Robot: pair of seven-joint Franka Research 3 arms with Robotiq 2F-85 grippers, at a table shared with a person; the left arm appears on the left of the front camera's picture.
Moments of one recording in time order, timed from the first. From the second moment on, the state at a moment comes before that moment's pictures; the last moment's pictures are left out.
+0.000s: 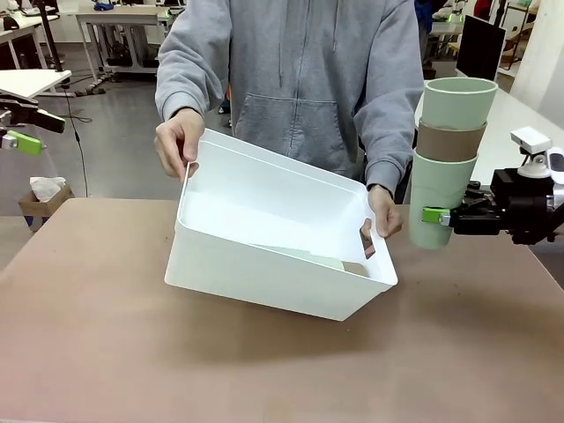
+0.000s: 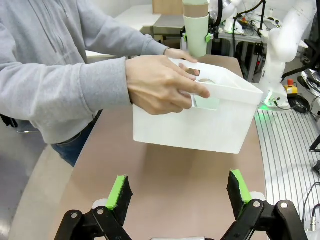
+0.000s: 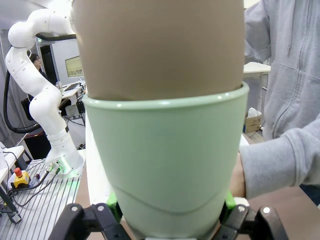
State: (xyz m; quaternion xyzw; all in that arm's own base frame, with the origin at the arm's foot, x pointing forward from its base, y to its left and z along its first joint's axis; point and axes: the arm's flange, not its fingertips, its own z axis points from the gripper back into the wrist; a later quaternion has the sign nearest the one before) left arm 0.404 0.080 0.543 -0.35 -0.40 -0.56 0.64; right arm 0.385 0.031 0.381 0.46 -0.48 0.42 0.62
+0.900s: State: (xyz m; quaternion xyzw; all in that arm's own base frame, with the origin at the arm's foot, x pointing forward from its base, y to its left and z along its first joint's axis) left arm 0.404 0.080 0.544 -0.35 -0.40 -0.56 0.64; right arm 0.394 0.132 0.472 0.33 -0.47 0.49 0.66
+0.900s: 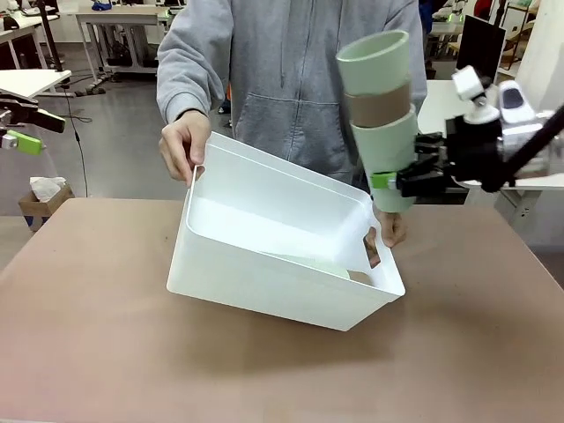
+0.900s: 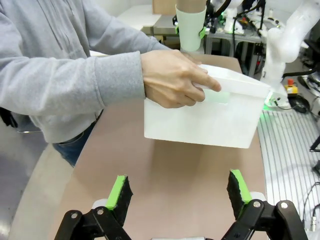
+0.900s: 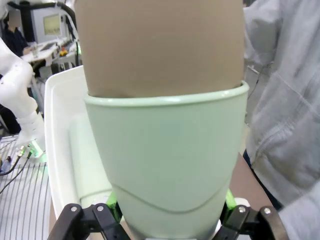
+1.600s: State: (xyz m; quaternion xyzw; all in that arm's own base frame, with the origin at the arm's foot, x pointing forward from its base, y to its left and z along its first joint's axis) left arm 0.404 0.080 0.544 -0.35 -0.40 -0.56 0.64; right arm 0.393 0.227 0.462 0.19 -0.37 0.58 0.70
